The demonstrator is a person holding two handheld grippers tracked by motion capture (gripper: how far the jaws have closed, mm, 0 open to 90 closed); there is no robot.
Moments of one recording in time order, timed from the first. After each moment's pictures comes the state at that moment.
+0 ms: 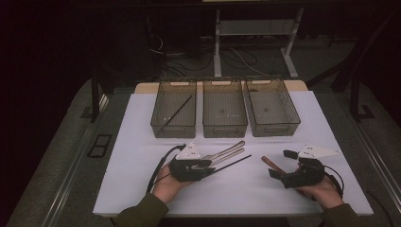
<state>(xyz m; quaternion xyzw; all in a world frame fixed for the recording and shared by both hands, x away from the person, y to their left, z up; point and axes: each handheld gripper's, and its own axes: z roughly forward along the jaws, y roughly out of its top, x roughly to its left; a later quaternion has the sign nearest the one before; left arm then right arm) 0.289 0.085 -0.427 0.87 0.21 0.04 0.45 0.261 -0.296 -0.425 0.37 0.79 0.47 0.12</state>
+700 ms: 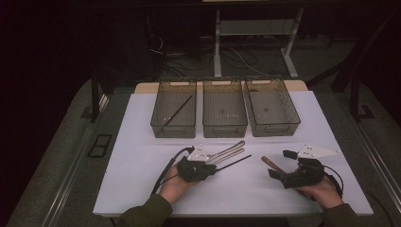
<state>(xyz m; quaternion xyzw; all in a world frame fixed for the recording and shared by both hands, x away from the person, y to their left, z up) 0.298 0.067 -0.449 0.89 0.21 0.04 0.41 0.261 -0.295 -0.425 0.37 0.79 0.47 0.12</state>
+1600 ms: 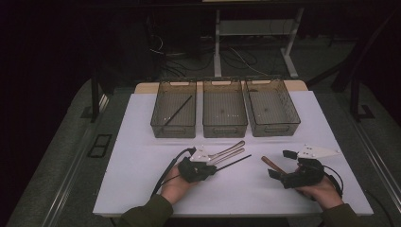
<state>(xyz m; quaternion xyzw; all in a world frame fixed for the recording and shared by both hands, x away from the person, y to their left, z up) 0.298 0.065 -0.452 0.89 0.22 0.05 0.40 0.261 -0.294 -0.424 0.37 0.79 0.47 0.12</state>
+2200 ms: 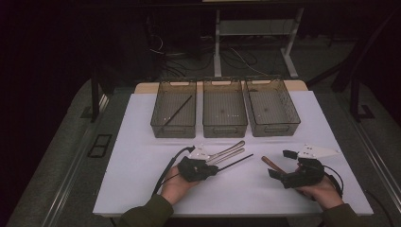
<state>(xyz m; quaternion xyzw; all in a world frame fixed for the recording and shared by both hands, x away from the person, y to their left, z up) 0.297 0.066 -0.443 0.88 0.22 0.02 0.42 0.261 -0.294 -0.424 0.37 0.79 0.47 0.12</state>
